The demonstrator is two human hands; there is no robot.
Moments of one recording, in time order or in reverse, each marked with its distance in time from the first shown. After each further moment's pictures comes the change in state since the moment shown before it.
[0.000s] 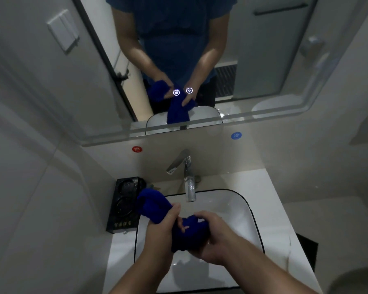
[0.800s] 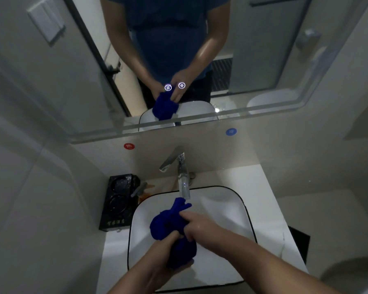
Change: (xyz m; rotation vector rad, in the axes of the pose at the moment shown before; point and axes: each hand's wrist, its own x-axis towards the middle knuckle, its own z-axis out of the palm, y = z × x) left_hand 0.030 -0.053 -0.020 0.156 -0.059 -0.535; right_hand -0.003 -0.010 0.008 -1.043 -0.067 -0.408
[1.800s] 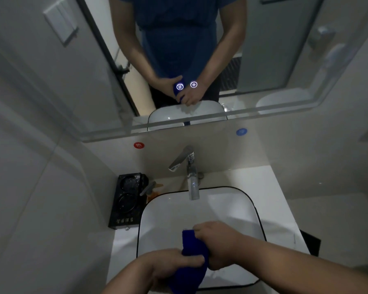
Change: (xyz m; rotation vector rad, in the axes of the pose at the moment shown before) left_hand -0.007 0.014 -0.029 0.544 -0.362 -0.203; right_hand 0.021 0.041 -0.023 -1.265 -0.097 -0.392
